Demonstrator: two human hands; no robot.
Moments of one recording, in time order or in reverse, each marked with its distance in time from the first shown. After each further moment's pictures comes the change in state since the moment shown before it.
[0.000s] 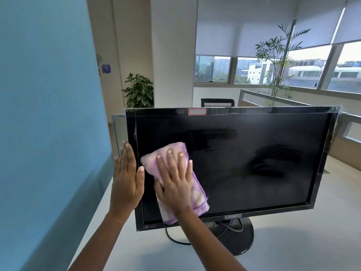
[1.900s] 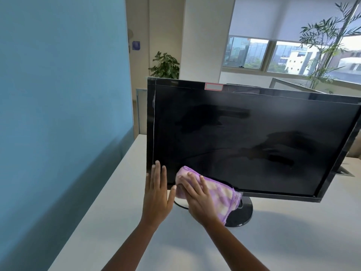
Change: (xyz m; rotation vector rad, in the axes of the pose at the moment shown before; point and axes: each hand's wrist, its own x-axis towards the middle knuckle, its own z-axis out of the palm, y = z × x) left_hand -0.123 0.047 0.038 0.200 -0.251 -0.240; right_hand -0.126 0.055 -0.026 -0.070 -0.370 -0.412
